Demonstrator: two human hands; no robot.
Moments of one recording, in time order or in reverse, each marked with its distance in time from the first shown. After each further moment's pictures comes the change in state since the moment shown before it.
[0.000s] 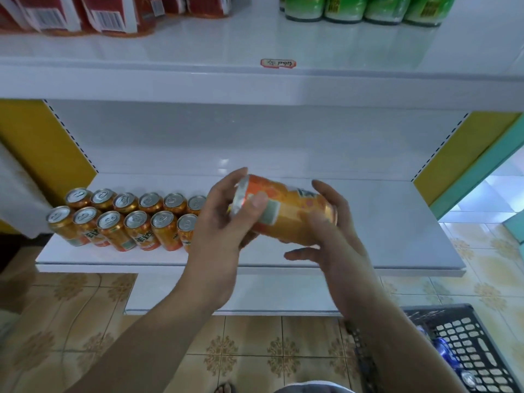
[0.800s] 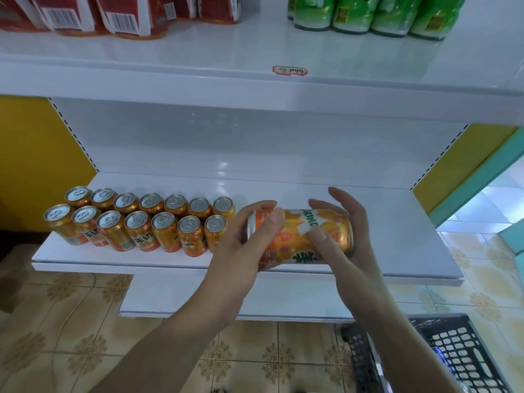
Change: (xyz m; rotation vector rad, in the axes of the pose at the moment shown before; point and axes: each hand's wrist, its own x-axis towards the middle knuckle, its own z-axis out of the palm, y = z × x) left_hand -0.011 -0.010 -0.002 0.078 -0.098 -0.141; right_hand -0.007 0.003 -0.009 -0.235 0.051 -0.125
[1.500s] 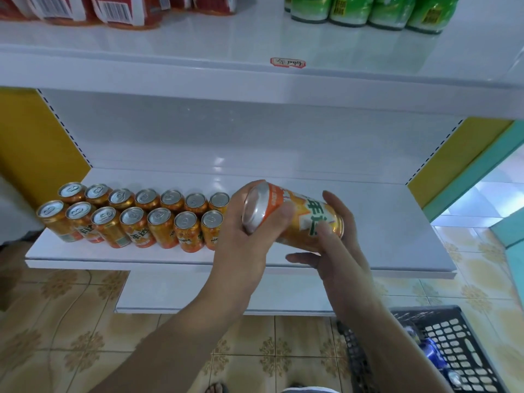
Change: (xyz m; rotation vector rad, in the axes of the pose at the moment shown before) left_hand 0.005 -0.002 0.014 0.027 0.098 0.117; right_hand -0.005 0.010 0.006 0.187 0.041 0.180
